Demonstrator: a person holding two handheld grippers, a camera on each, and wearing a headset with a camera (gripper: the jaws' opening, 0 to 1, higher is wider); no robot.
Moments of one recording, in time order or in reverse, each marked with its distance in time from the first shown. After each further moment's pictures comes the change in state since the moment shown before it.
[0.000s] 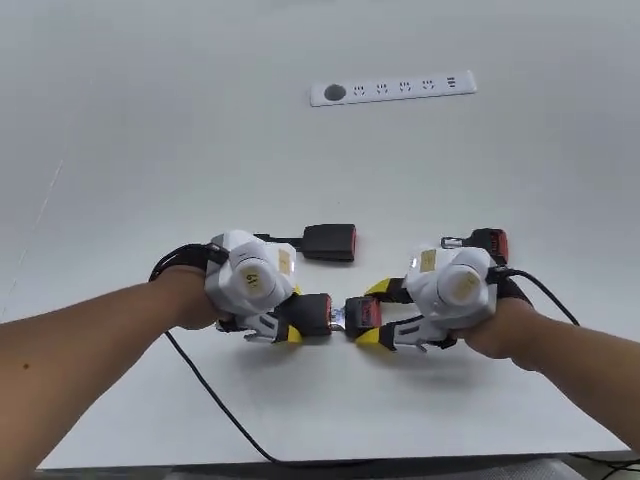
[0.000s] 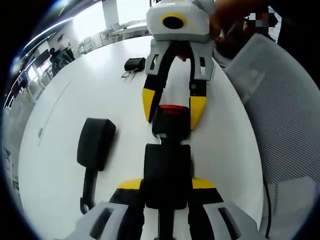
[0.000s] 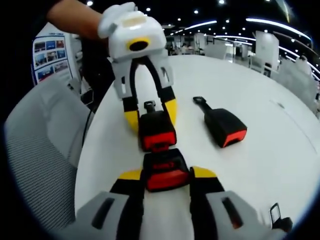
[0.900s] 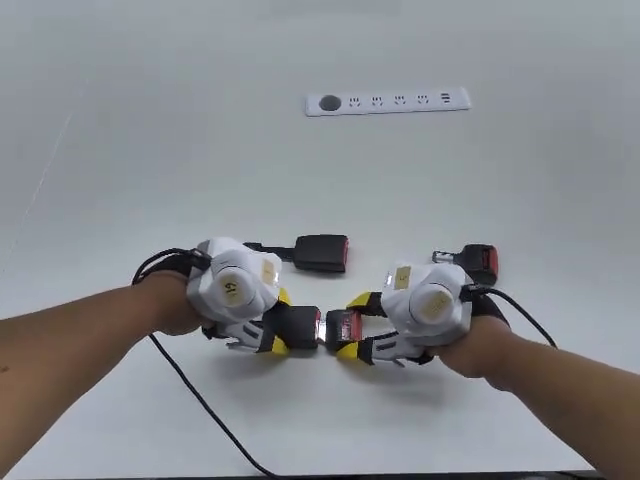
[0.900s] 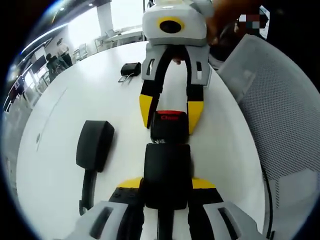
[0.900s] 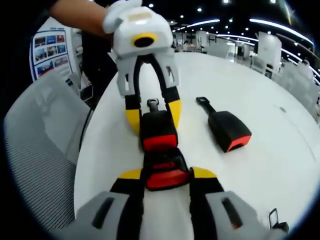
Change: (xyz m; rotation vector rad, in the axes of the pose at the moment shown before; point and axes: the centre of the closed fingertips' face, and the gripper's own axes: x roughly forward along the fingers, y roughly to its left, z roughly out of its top) left arm 0.000 0.000 -0.005 0.033 -0.068 -0.033; right arm 0.002 0.004 -0.002 -0.031 0.022 -0.009
